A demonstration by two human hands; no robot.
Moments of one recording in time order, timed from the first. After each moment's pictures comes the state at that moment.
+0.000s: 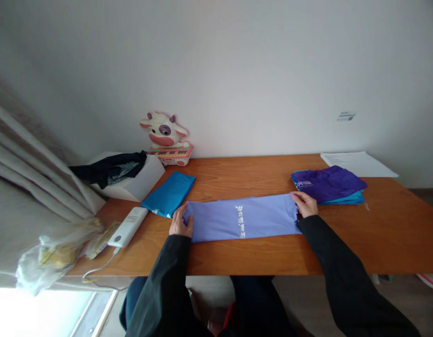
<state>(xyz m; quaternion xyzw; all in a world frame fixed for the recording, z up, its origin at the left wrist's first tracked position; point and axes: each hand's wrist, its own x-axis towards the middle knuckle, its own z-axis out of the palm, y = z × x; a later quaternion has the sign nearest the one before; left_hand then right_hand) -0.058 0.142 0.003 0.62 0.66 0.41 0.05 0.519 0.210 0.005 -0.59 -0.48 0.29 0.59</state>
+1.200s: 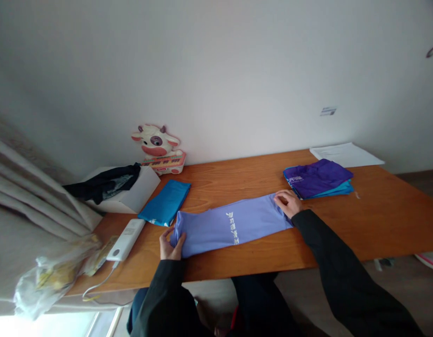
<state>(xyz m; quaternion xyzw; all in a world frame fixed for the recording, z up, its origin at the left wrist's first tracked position) -0.048 0.084 0.031 0.37 0.70 0.54 0.28 0.498 0.202 0.002 -0.53 -0.74 0.02 0.43</state>
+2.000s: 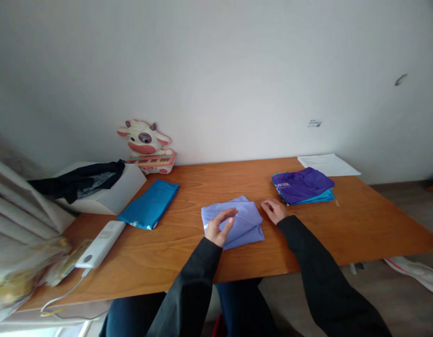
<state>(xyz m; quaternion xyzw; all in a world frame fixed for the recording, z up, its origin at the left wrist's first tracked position) 0.144 0.134 0.073 0.70 0.36 0.46 0.41 0.486 0.190 0.016 -0.55 -0.74 0.10 0.38</state>
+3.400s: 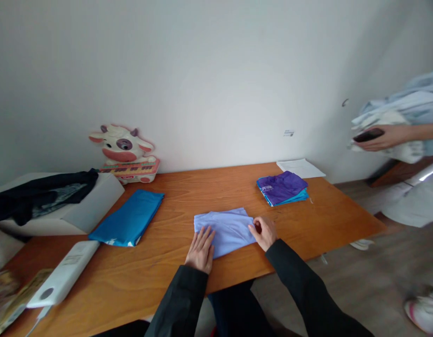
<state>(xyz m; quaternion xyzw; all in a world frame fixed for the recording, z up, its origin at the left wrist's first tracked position) 0.093 0.104 -0.021 0.84 0.43 0.30 0.07 0.436 0.097 0.011 -0.61 -0.68 -0.01 0.41</state>
